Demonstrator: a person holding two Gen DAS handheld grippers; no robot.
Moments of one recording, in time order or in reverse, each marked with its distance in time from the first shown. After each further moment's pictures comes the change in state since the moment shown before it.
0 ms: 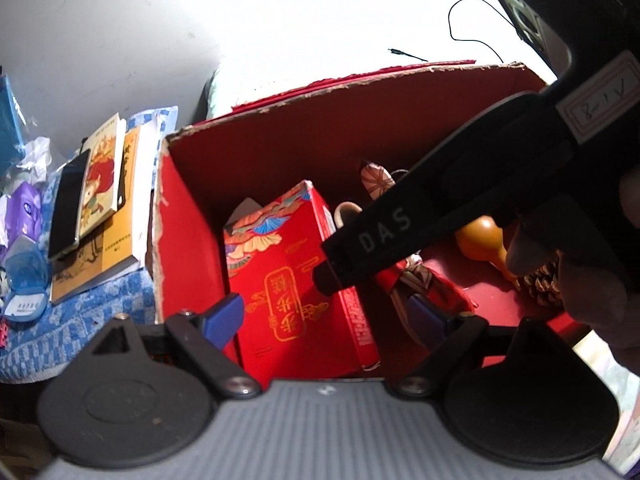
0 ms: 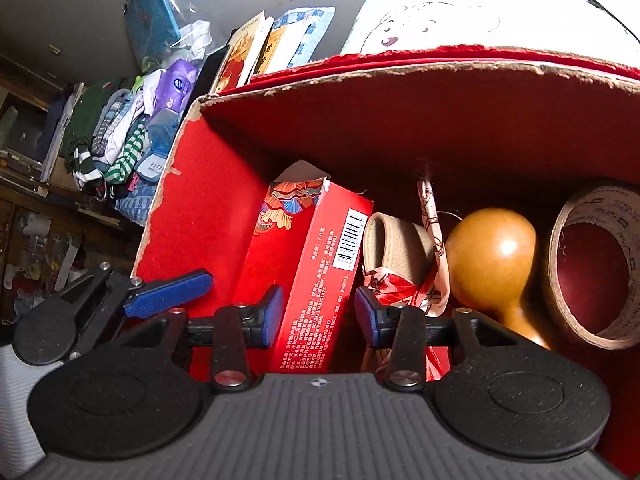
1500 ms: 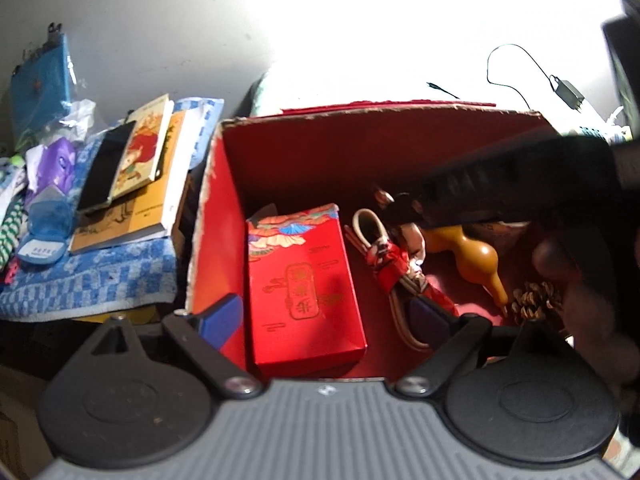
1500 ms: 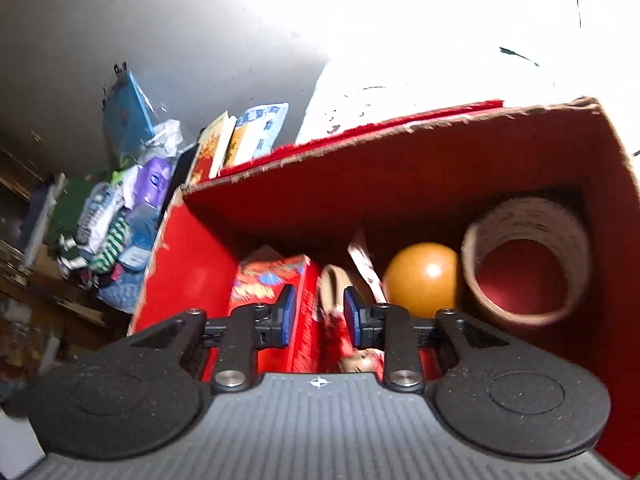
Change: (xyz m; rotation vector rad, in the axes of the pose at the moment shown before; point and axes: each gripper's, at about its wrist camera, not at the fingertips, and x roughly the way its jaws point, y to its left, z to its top) left arm -0.030 0.003 -0.019 -0.185 -0.064 0.055; right arm -0.036 -0.008 -0.031 0.092 -0.311 -0.105
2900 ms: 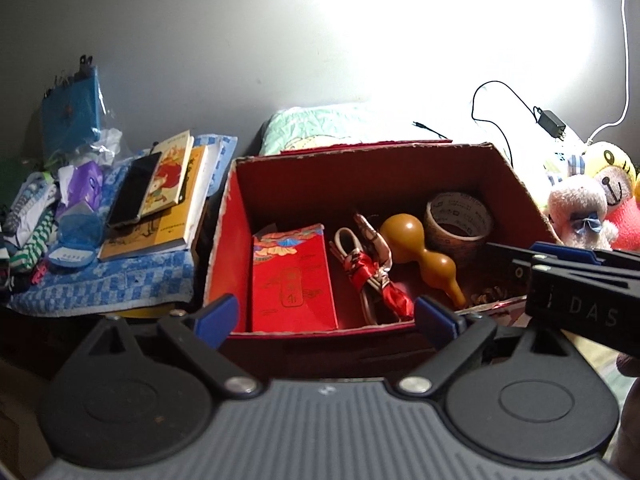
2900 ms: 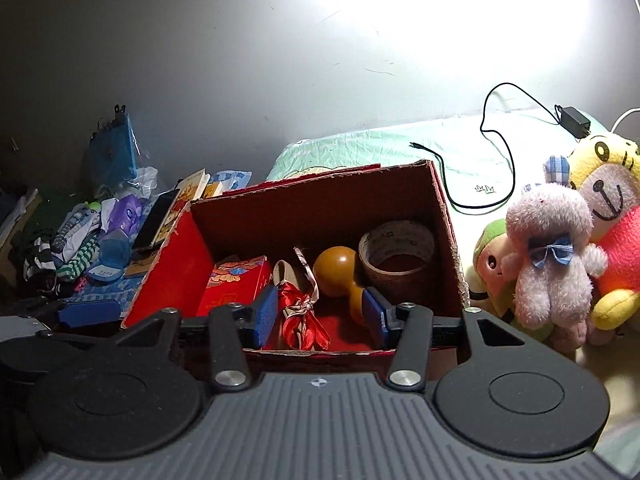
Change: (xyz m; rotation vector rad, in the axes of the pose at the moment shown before) left arm -0.076 -0.029 -0.026 -0.005 -0.122 0.041; right arm -0.125 0.023 -0.081 -0.092 -0.298 -0.213
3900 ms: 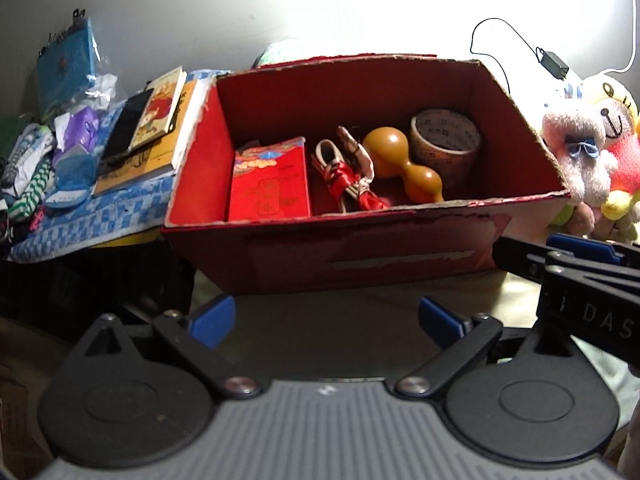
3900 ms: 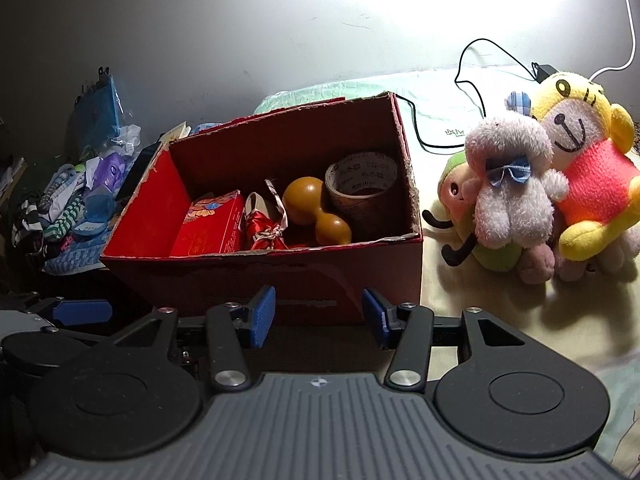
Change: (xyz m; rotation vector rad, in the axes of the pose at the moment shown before) left arm 0.008 -0.025 -0.036 -0.009 0.190 0.011; right arm -0.017 -0.015 -0.037 0.014 0.123 -0.050
